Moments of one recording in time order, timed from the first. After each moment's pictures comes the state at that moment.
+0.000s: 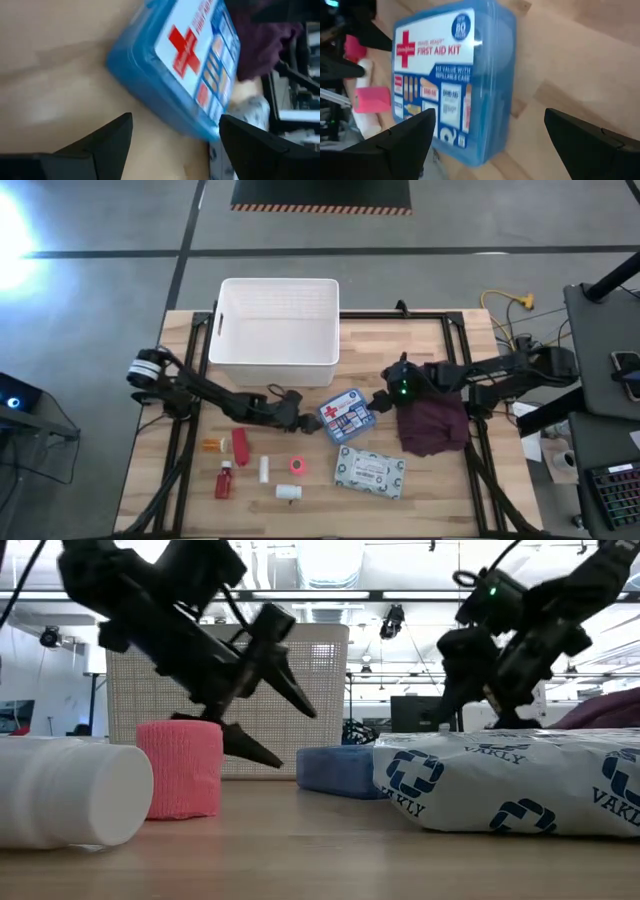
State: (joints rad) left arm -0.17 1.67 0.70 0.38 -0.19 -1.36; right arm -0.18 1.32 0.43 0.07 -0.25 1.03
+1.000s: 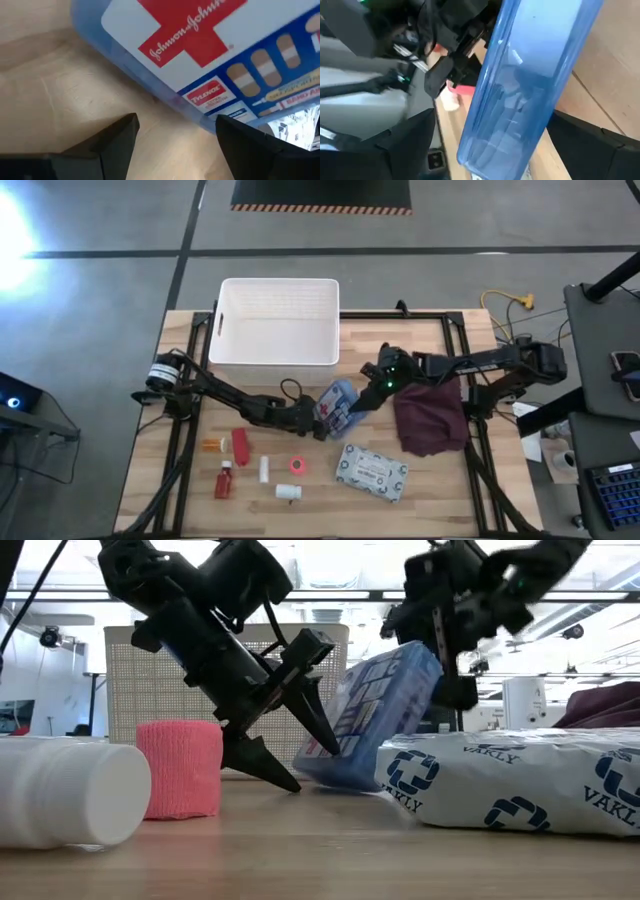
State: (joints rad) left arm -0.16 1.81 0.88 0.17 -0.16 -1.29; right arm -0.16 1.41 0.70 0.08 -0.52 0.91
